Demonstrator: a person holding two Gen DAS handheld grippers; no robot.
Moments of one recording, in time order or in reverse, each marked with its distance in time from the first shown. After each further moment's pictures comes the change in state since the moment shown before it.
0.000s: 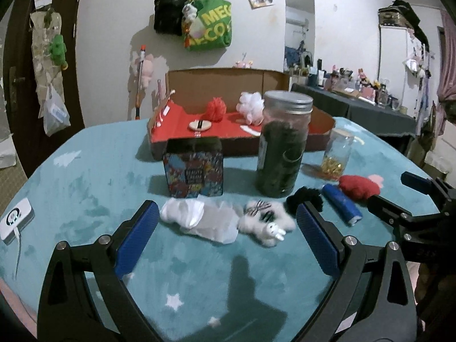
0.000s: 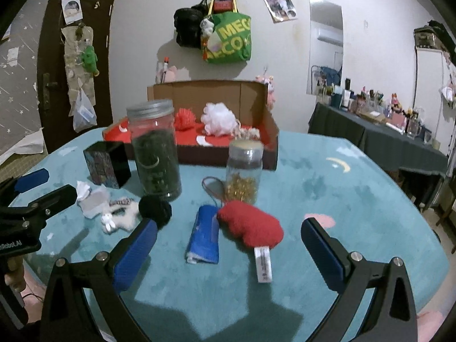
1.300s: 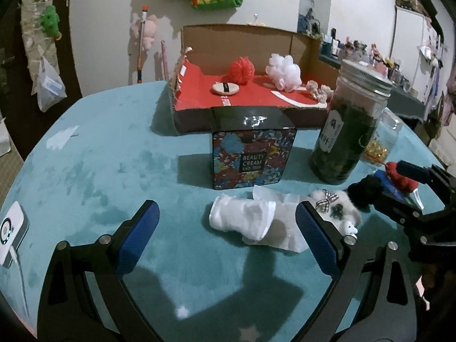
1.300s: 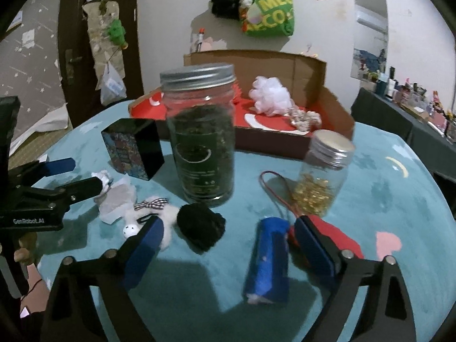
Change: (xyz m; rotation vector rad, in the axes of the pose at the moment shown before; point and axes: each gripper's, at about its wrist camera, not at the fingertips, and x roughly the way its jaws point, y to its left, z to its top) left arm 0.062 0.064 0.015 -0.014 0.217 -0.007; right arm 0.060 0.046 0.025 -0.080 0.146 0.176
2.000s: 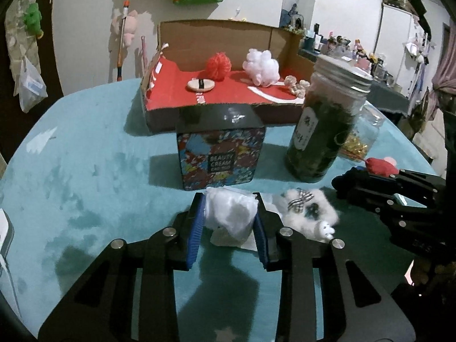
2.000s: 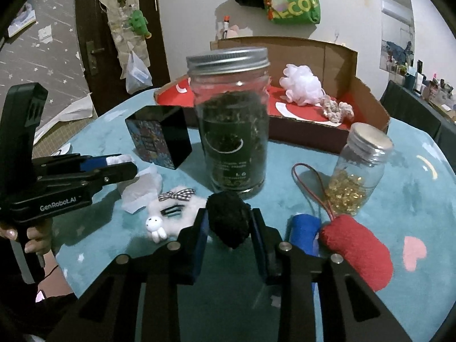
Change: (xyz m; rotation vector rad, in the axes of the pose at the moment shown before) left arm 0.000 -0.014 0.002 0.021 0.028 -0.100; right arm 0.006 0.003 0.002 -0.025 0.054 0.149
